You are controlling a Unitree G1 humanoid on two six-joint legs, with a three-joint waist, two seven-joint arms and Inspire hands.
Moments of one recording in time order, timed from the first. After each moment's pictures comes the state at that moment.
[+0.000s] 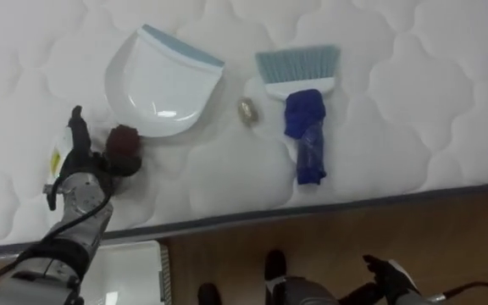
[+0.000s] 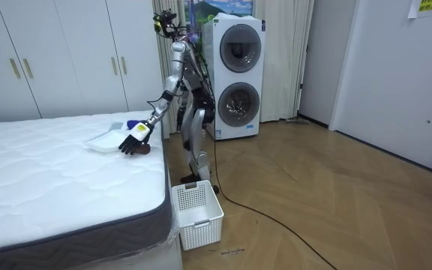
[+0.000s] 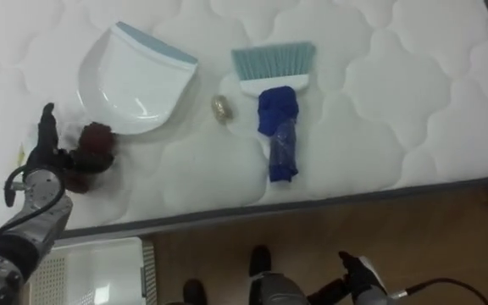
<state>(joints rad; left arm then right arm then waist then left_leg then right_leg) -0.55 0.33 -0.17 1.23 0.07 -0.13 0.41 -0.24 -0.28 0.35 1.35 0.09 -0.05 -0.07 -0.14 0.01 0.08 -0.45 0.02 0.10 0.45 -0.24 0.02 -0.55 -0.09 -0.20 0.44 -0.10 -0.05</state>
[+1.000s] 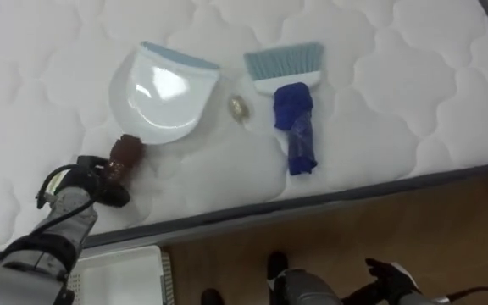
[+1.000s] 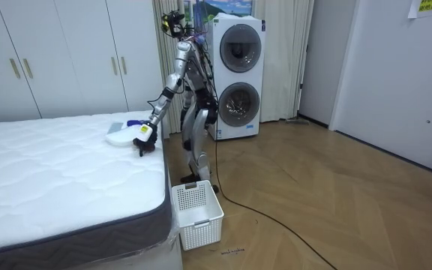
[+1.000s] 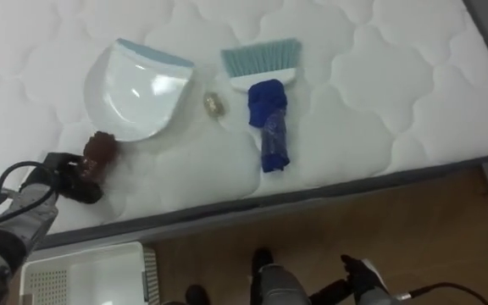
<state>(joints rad) -0.59 0.38 -0.31 1.28 0.13 0.06 0.19 -0.22 -0.31 0.37 1.28 0.16 0.00 -0.05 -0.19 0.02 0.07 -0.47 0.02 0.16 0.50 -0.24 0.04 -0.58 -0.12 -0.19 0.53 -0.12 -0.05</state>
